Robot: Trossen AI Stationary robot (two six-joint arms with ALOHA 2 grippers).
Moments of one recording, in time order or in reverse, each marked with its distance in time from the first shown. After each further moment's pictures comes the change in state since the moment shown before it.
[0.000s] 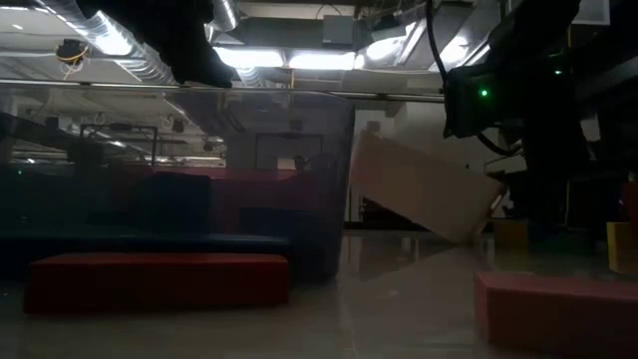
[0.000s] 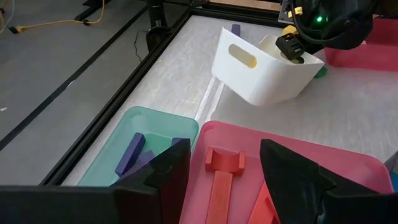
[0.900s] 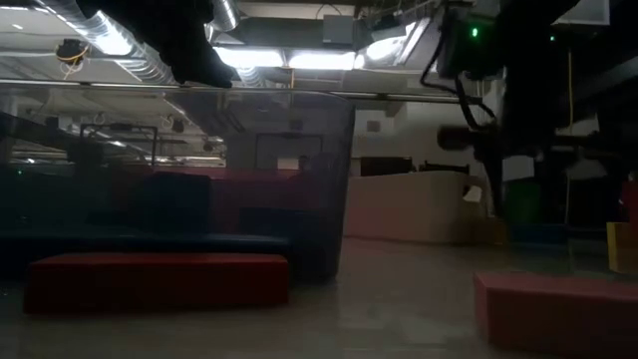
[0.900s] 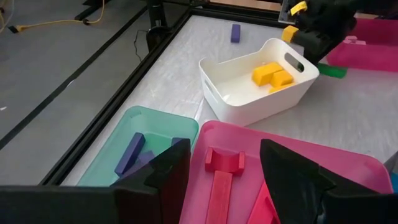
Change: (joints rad) left arm 0.000 0.000 0.000 0.000 0.000 -0.003; right arm -0.001 -0.154 0.029 0.176 -0.047 -0.282
